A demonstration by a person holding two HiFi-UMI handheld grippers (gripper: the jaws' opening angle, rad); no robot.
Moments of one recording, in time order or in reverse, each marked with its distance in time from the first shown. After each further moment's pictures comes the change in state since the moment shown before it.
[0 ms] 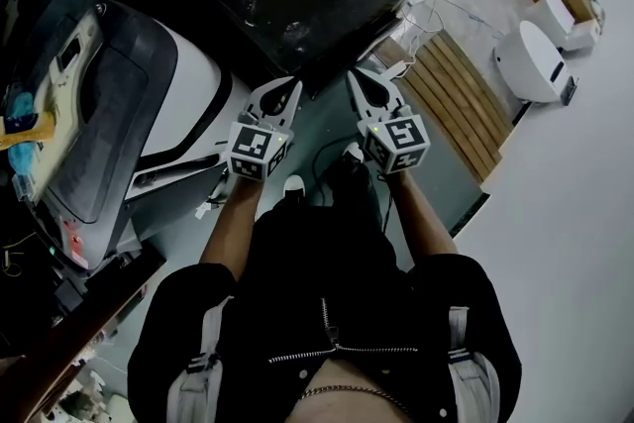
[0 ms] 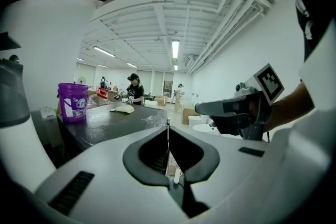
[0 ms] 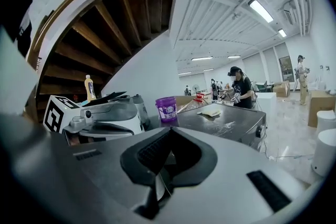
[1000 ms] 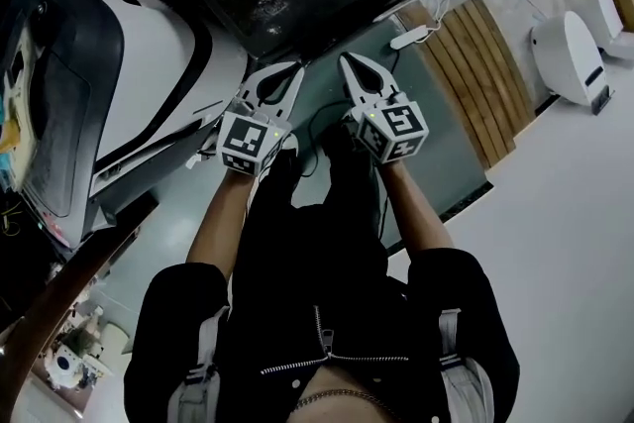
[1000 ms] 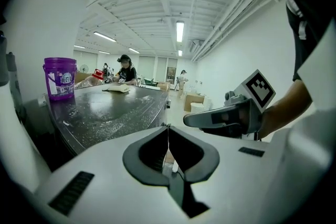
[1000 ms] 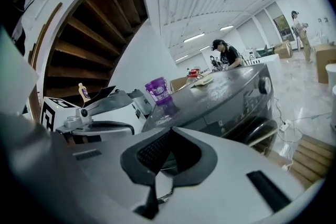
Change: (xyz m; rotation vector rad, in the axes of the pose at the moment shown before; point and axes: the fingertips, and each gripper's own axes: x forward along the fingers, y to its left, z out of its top) left arm 0.097 -0.015 -0.062 -0.032 0.167 0.037; right arm 0.047 -0.086 -0.095 0.250 0.142 0.140
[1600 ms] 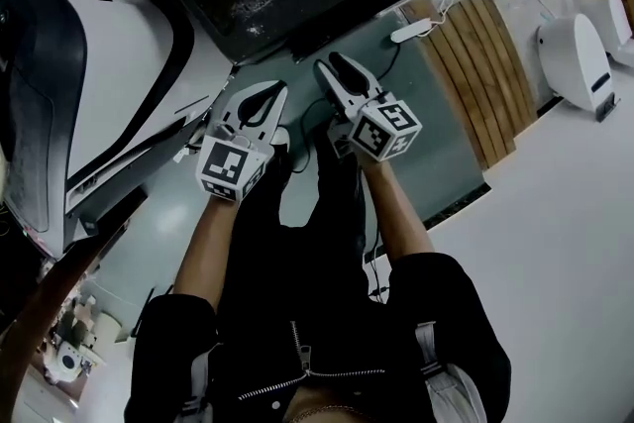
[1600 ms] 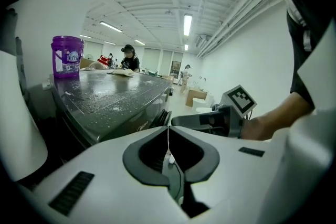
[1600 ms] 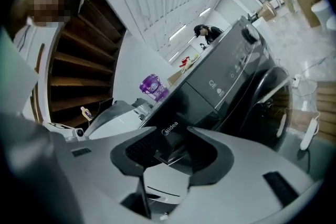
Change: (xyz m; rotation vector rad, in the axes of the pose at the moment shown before) left arm 0.004 0.001 -0.055 -0.078 0.070 0.018; right arm 0.038 -0.031 -0.068 0.338 -0.020 0.132
